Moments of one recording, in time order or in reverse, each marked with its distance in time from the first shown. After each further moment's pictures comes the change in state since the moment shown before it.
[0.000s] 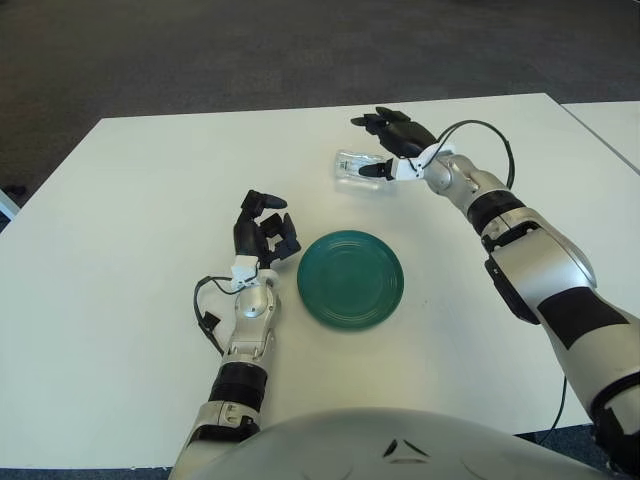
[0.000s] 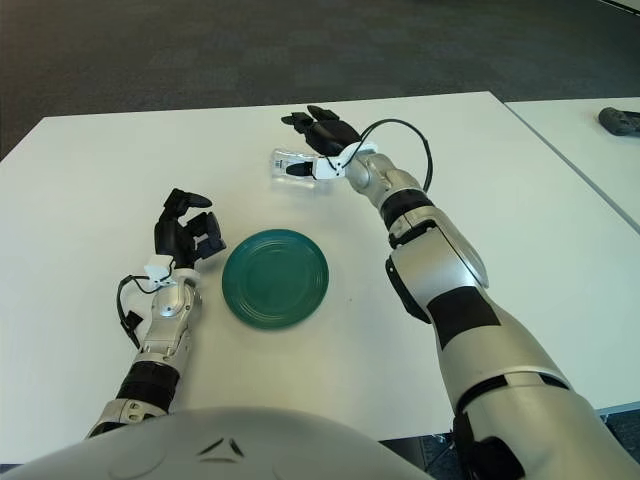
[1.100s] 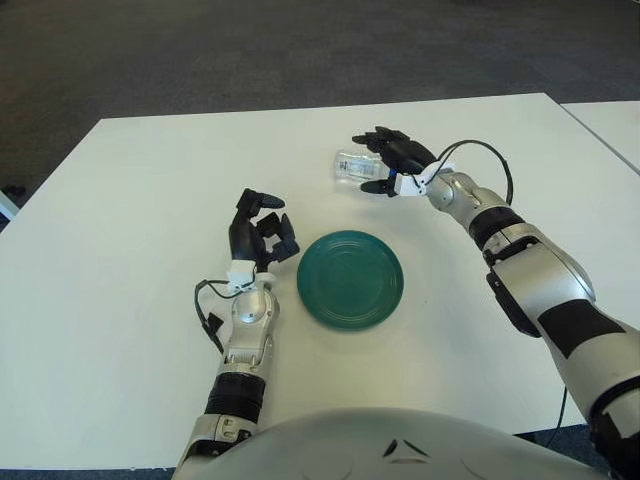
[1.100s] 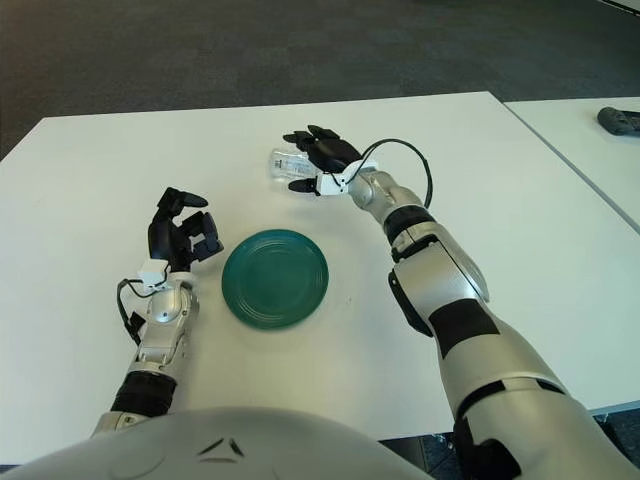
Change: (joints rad) left arm 0.049 0.000 -0.017 -0.096 0.013 0.016 0.007; right arm 0.078 -0.012 -0.021 -0.012 0.029 -0.049 0.007
